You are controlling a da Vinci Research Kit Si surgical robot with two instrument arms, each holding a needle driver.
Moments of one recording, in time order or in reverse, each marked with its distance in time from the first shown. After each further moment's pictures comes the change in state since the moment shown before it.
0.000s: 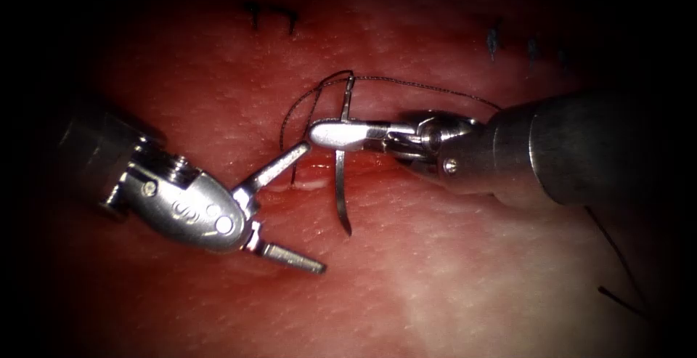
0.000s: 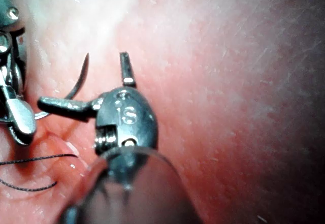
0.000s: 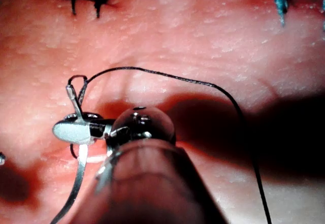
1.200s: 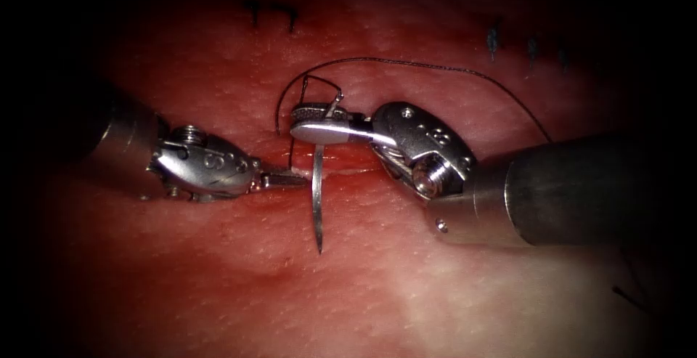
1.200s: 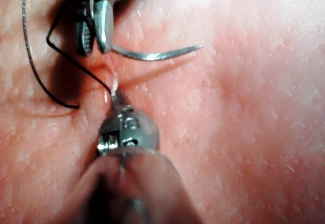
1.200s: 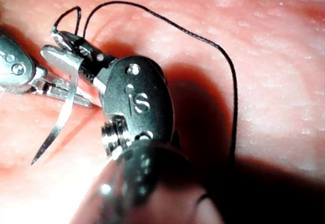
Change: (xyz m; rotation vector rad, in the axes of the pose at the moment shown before) right arm 0.000 -0.001 0.003 0.033 0.098 -0.648; left arm 0.015 0.007 0.002 0.026 0.477 -0.280
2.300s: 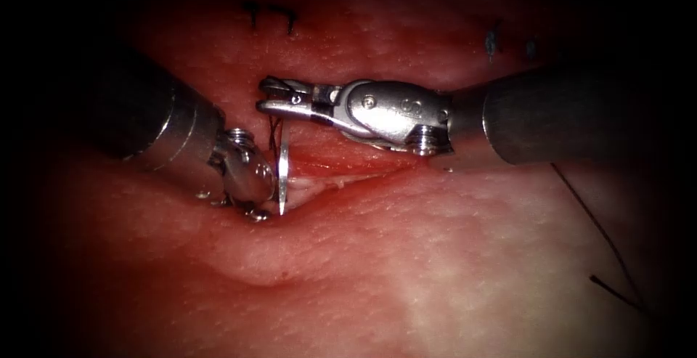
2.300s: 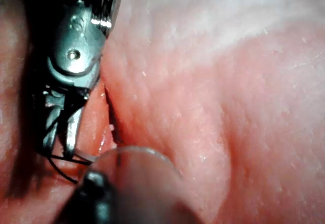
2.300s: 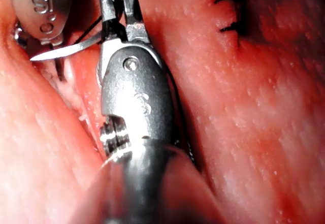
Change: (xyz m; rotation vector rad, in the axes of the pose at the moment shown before) right arm -0.001 0.003 0.003 -0.016 0.042 -0.487; left arm 0.000 -0.007 0.000 0.367 0.533 -0.084
